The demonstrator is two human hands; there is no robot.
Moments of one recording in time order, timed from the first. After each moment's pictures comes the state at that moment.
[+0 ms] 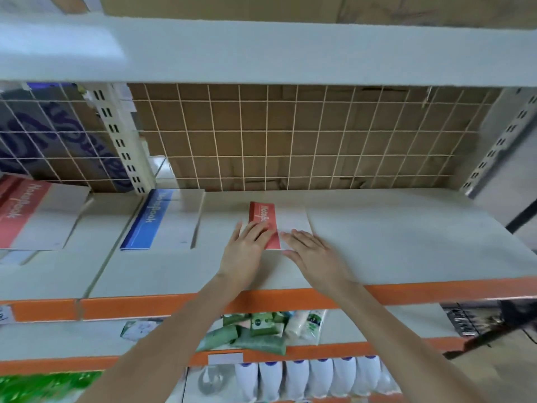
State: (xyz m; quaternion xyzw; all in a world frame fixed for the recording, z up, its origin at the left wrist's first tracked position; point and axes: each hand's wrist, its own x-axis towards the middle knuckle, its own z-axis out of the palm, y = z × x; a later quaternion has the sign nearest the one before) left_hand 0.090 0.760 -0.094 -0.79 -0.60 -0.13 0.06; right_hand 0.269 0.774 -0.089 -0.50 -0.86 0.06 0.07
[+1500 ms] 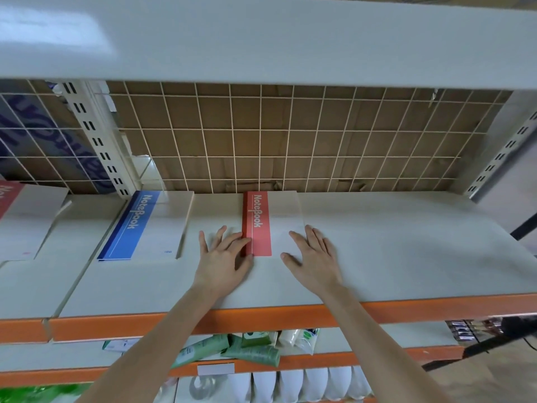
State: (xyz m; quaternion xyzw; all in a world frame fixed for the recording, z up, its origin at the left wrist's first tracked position) left_hand 0.064 0.782 -0.125 -0.72 -0.68 -0.13 -0.02; right_hand 0.274 0.817 -0.130 -0.60 -0.78 0.11 0.11
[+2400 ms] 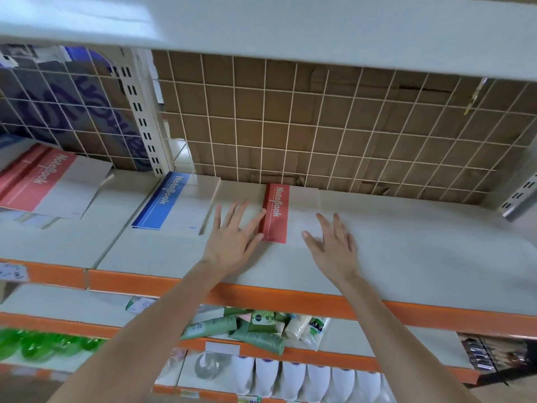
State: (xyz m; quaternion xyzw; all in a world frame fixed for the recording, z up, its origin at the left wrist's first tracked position) left_hand 0.056 0.767 -0.106 -0.72 -0.68 -0.08 0.10; right_hand 0.279 0.814 -0.112 -0.62 -0.75 0.19 0.16
